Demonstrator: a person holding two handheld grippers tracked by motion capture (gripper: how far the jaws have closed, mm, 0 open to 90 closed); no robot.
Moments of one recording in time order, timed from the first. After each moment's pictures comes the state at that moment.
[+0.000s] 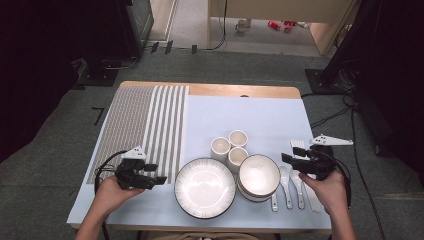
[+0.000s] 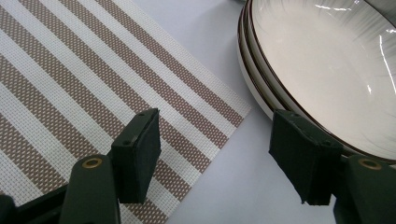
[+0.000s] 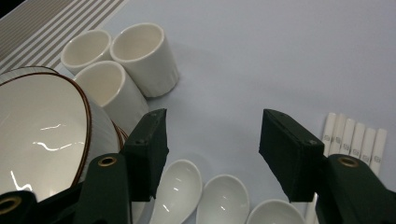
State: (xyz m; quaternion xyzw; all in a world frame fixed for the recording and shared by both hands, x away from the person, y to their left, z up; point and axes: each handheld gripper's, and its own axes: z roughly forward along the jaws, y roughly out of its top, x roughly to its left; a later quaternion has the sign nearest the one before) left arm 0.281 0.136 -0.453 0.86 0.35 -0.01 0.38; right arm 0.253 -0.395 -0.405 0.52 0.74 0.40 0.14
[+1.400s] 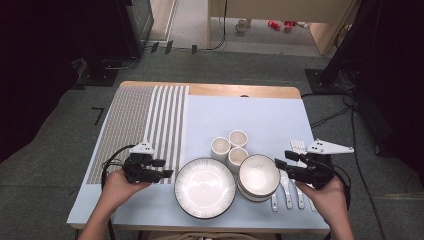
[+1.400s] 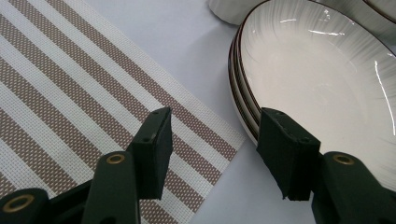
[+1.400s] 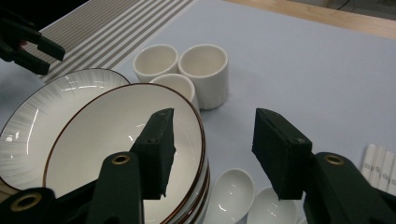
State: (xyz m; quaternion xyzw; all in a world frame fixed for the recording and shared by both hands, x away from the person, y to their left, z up) left arm 0.293 0.116 -0.442 0.86 0.33 -0.01 0.38; right arm 0.221 -0.363 -0.372 0.46 0.76 0.43 0.14
